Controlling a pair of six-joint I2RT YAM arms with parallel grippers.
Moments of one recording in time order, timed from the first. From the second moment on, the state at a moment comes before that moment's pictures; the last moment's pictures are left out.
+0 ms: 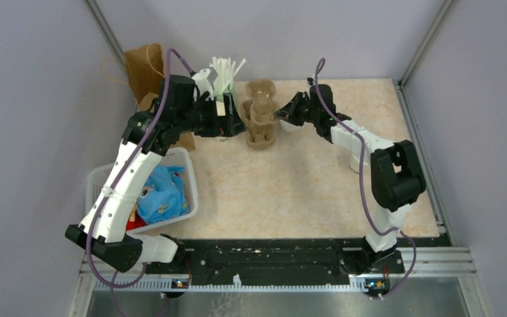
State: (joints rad) left arm -0.44 1.33 1.72 -0.96 0.22 -0.42; right arm 0.38 1.78 1.34 -0.01 -0.32 0.80
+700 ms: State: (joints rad) left arm -0.38 1.41 1.74 -0.93 0.33 -0.47; right arm 0.40 1.27 1.22 -0.48 -0.76 0.30
